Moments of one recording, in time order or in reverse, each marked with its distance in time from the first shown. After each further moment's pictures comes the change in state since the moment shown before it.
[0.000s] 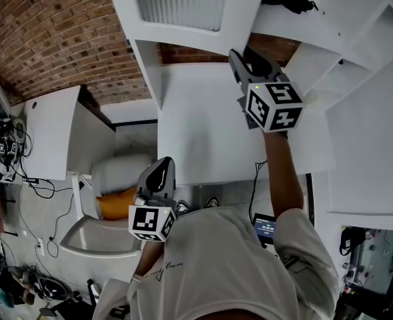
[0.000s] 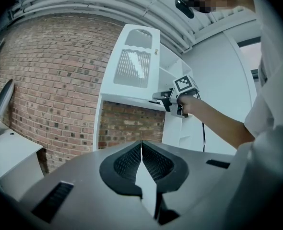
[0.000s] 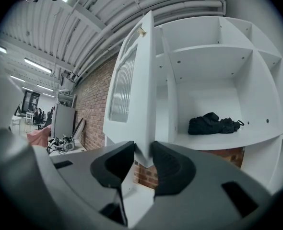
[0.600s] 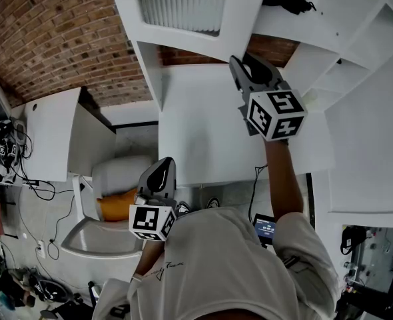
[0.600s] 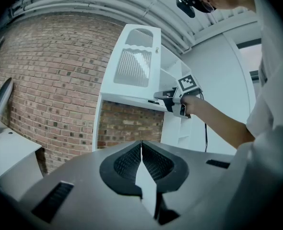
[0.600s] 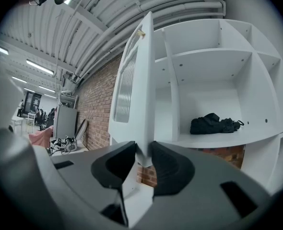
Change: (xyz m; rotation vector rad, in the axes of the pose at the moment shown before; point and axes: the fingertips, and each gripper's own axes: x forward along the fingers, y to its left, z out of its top) left arm -0.003 0.002 -0.001 -0.002 0.001 -0.016; right arm -0.016 0.014 0.000 0.003 -0.009 0.017
